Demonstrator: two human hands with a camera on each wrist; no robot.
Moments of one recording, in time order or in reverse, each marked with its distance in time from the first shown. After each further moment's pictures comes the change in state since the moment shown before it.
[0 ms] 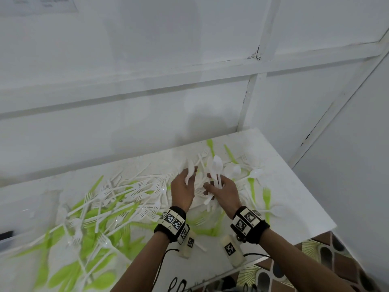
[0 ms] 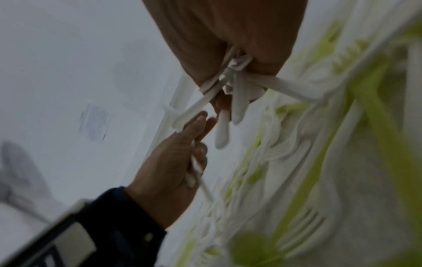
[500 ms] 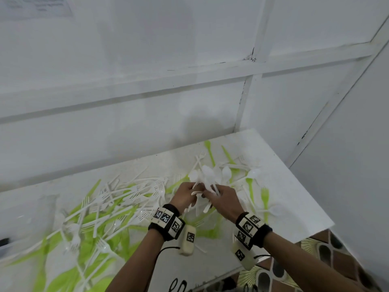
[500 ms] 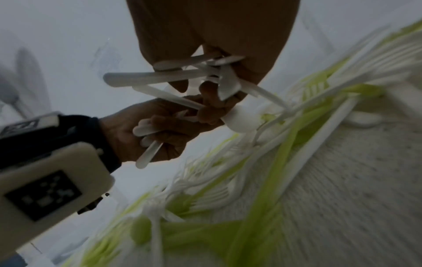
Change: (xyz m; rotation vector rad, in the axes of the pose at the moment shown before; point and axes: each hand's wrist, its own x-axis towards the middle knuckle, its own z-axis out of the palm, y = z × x) left_hand 0.004 0.008 -0.008 -0.101 -0.517 -0.336; right_hand -0.009 0.005 -0.008 -0.238 -0.083 -0.024
